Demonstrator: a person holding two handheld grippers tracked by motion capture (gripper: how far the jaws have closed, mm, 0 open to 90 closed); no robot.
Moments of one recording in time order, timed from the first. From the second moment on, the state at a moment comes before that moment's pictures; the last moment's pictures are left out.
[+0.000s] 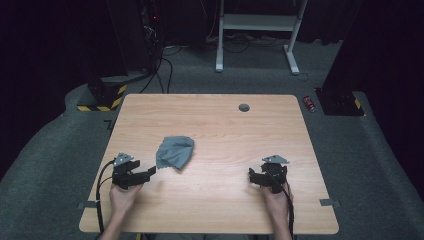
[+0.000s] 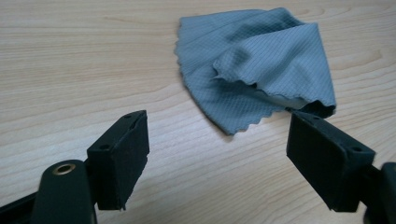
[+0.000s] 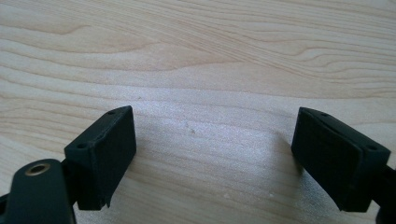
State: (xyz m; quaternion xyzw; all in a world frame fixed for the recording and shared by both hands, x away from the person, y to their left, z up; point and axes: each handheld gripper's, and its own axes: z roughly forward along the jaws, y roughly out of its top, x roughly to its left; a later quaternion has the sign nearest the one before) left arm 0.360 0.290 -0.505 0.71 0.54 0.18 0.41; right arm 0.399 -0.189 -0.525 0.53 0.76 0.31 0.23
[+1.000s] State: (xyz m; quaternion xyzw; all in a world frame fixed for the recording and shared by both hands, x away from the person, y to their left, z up) left arm 0.393 0.245 -0.478 0.74 0.50 0.18 0.41; right arm 0.399 -0.189 -0.525 0.53 0.76 0.31 0.23
